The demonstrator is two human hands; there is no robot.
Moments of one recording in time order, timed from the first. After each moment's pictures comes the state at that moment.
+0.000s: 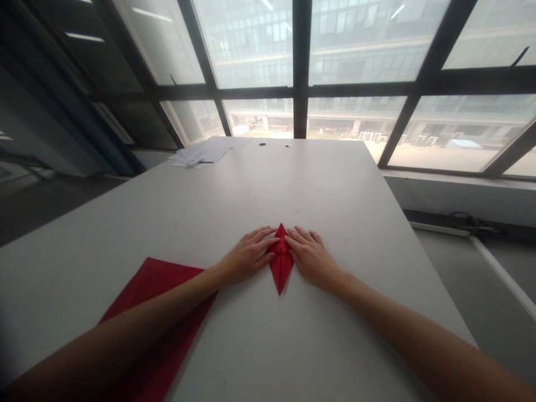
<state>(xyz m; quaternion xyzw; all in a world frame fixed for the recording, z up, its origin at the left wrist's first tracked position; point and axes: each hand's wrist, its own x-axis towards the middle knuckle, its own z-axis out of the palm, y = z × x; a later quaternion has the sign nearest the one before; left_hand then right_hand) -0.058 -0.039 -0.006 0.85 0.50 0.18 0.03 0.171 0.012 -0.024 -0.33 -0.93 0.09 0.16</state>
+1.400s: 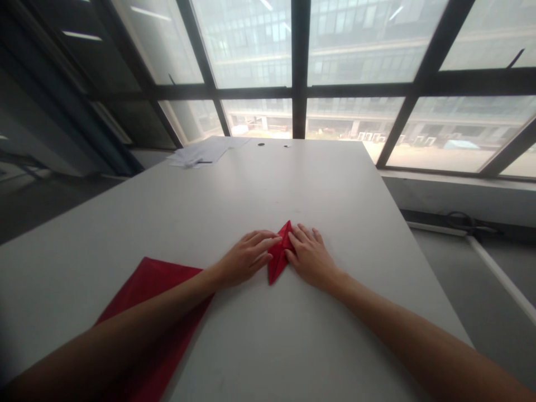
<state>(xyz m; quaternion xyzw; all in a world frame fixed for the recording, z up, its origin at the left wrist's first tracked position) -0.055 -0.047 0.007 0.87 0.45 0.19 0.04 0.168 0.009 -0.020 -0.37 -0.91 0.06 0.17</state>
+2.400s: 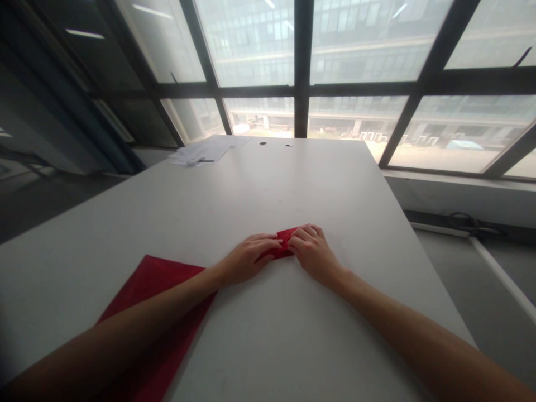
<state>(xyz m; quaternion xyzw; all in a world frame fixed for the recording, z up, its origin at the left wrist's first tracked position) -0.055 -0.044 0.002 0.86 0.44 0.25 0.10 0.174 0.012 -0.007 -0.30 -0.91 0.07 0.27</state>
